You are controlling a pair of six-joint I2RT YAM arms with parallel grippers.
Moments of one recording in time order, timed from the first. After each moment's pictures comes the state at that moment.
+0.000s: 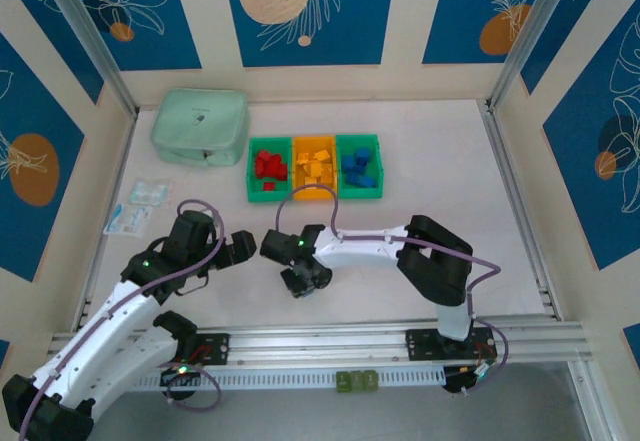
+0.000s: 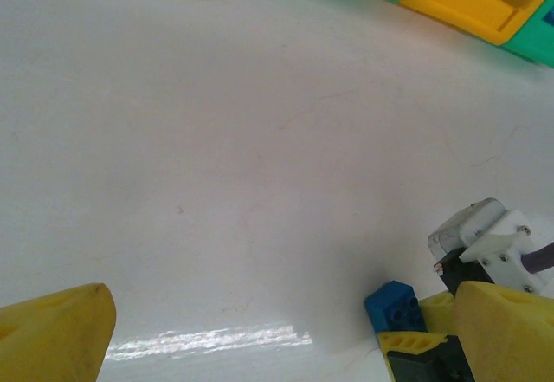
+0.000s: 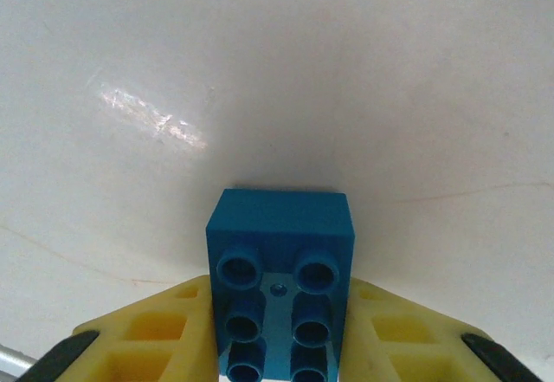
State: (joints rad) left arm -0.49 0.72 0.62 -0.77 0.05 -0.74; right arm 1.17 1.89 1.28 -0.85 0.00 0.65
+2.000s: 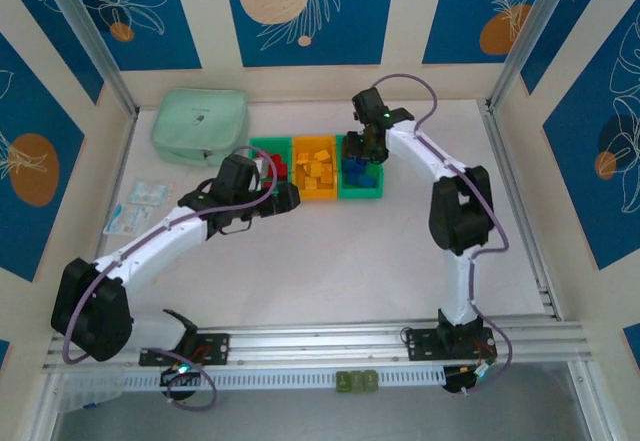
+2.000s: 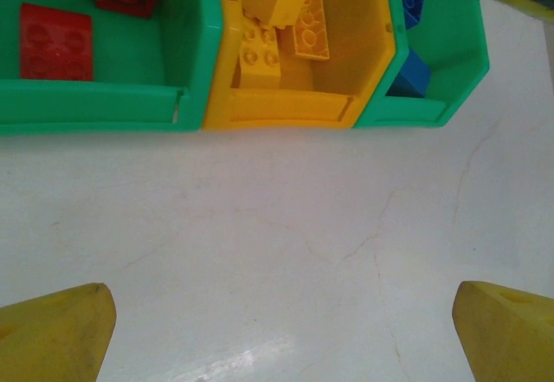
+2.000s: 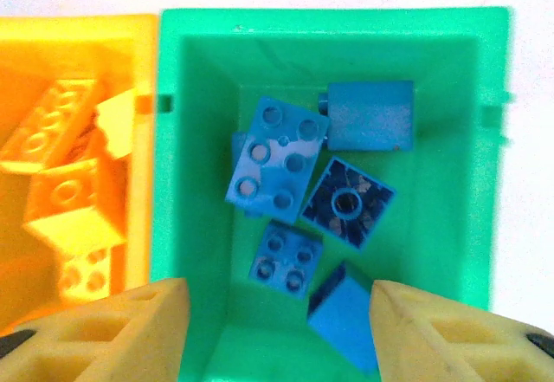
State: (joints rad) left arm -0.53 1.32 0.94 -0.41 0.19 -0.65; right arm 0.39 1.99 1.74 -0.82 0.00 0.34
